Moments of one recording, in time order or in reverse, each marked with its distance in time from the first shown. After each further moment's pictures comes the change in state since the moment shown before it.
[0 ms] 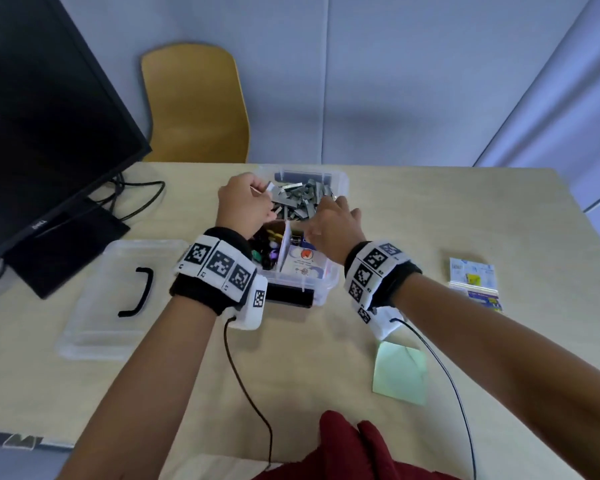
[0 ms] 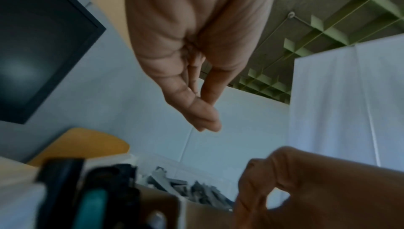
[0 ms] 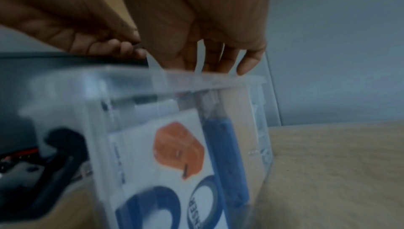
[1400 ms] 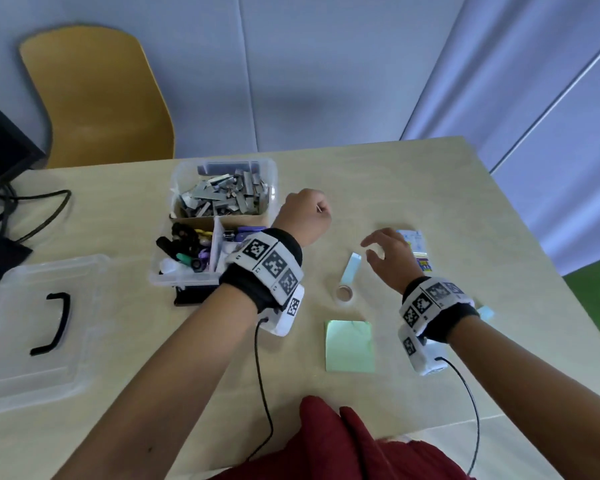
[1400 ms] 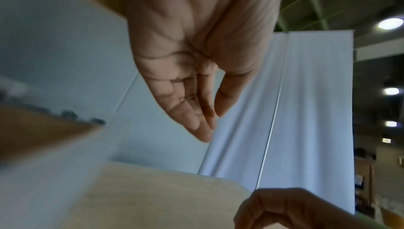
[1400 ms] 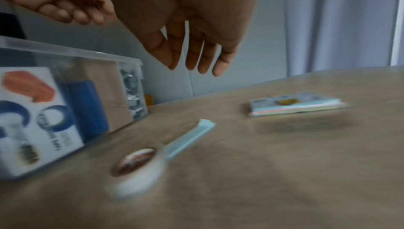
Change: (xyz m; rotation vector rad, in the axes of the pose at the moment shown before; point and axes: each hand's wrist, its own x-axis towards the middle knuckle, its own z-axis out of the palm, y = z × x) left_hand -0.048 0.045 0.135 0.287 -0.525 0.316; right_hand -0.115 0.156 0.016 0.317 0.162 0.376
